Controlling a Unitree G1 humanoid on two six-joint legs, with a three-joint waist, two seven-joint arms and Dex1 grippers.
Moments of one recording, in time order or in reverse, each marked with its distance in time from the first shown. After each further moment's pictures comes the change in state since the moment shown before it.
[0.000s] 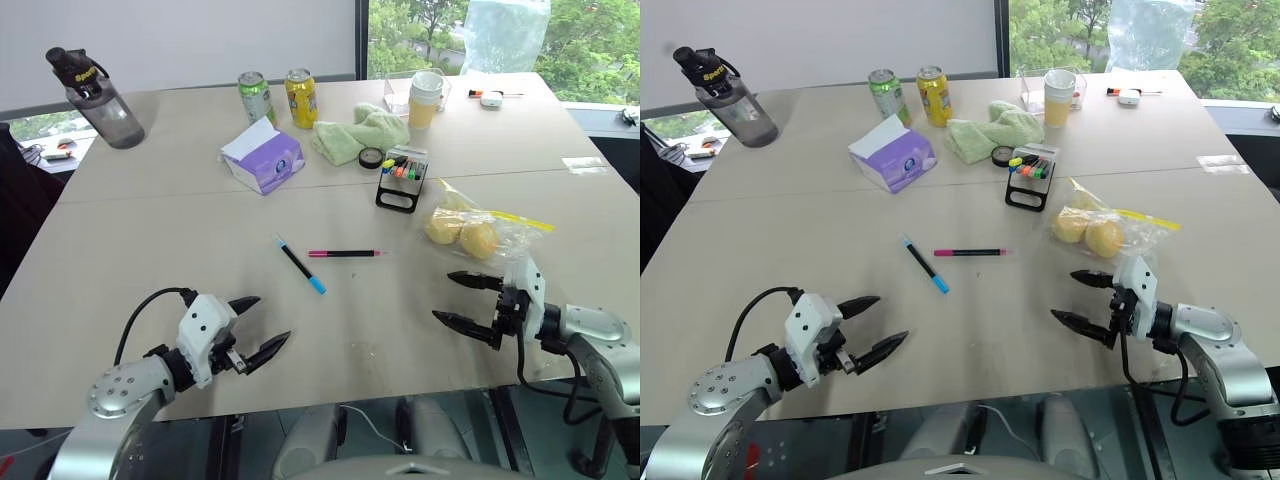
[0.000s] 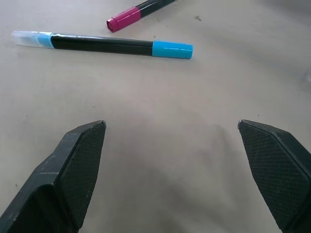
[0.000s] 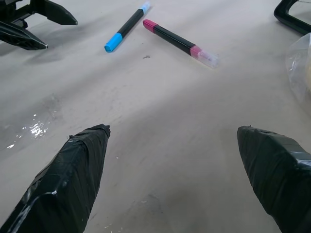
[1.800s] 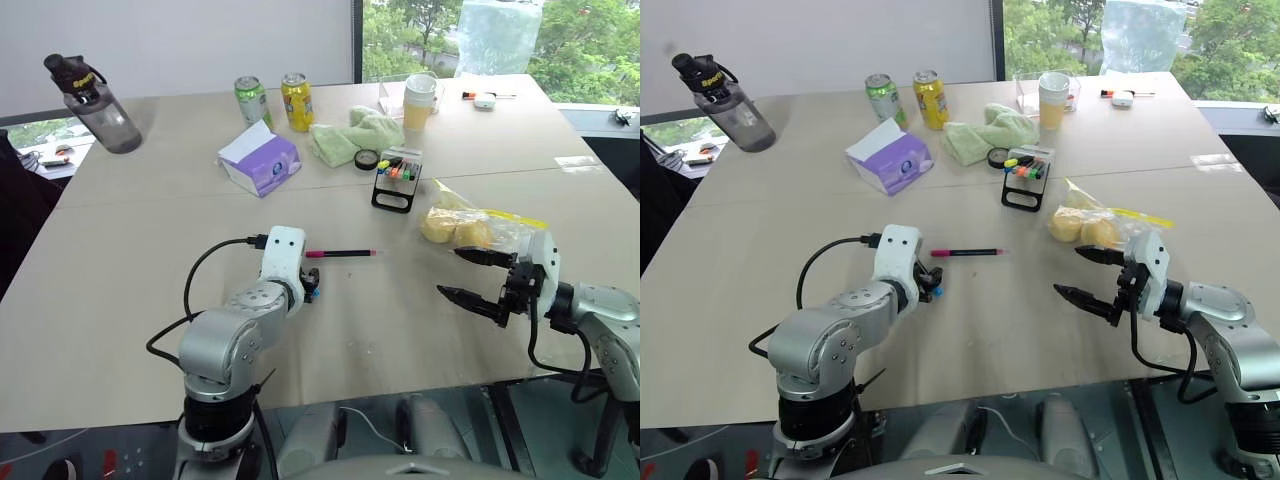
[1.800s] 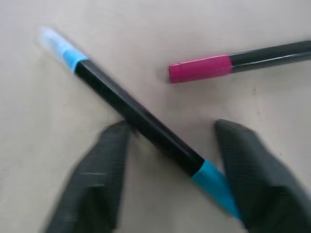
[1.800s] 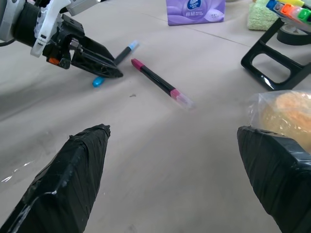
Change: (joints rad) left arm -0.670 -0.514 -0.218 -0.183 0.126 1.266 0.983; right arm -0.081 -0.035 -0.051 -0.056 0.087 0.083 -0.040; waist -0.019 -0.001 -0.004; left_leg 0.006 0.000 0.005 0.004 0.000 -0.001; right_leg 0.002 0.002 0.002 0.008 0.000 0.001
